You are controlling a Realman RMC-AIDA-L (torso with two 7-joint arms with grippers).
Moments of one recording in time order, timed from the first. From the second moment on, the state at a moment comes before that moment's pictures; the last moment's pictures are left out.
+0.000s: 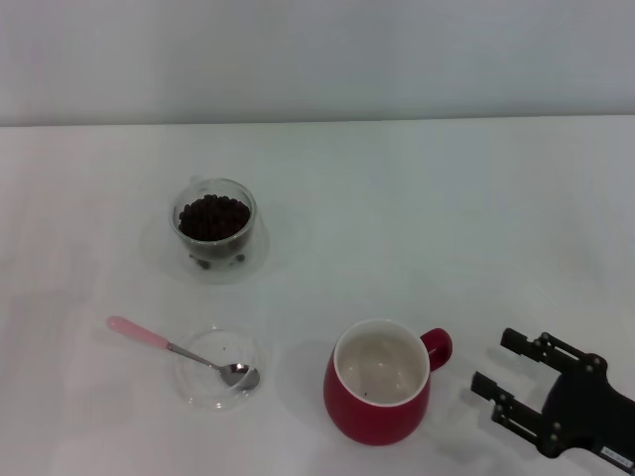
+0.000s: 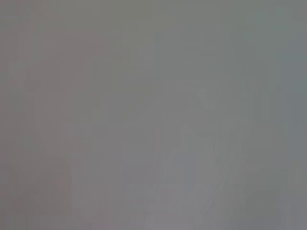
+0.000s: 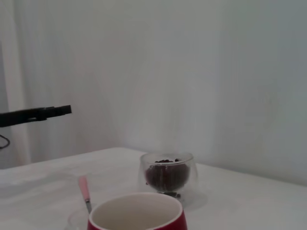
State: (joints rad) left arm -0.35 -2.08 0.58 0.06 -2.41 -1.28 2.83; right arm 0.21 2.00 -0.19 0.01 -2.08 -1.56 0.42
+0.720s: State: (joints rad) left arm -0.25 -2.08 0.58 -0.08 -2.19 -1.58 2.29; right arm 0.30 2.00 -0.05 -0.19 -1.79 -1.70 0.52
